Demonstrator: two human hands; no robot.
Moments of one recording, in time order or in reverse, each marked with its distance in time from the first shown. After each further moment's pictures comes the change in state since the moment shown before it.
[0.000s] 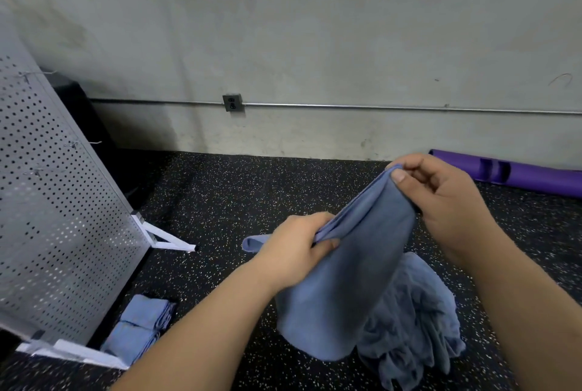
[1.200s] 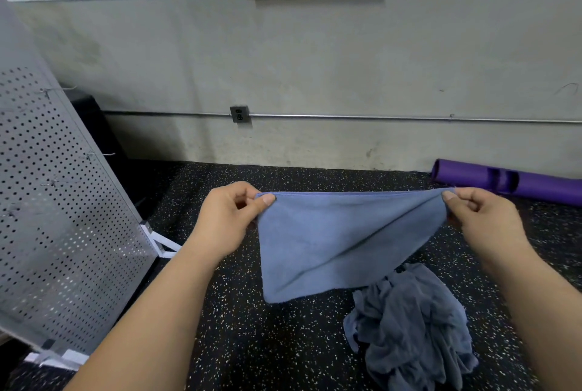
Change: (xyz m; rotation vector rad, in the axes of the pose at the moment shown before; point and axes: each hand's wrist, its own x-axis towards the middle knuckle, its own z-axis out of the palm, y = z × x) left_hand -0.011 -0.049 -0.093 -0.330 0.416 -0.227; right_hand 0.015 0.078 -0.064 -0.217 0.393 0.279
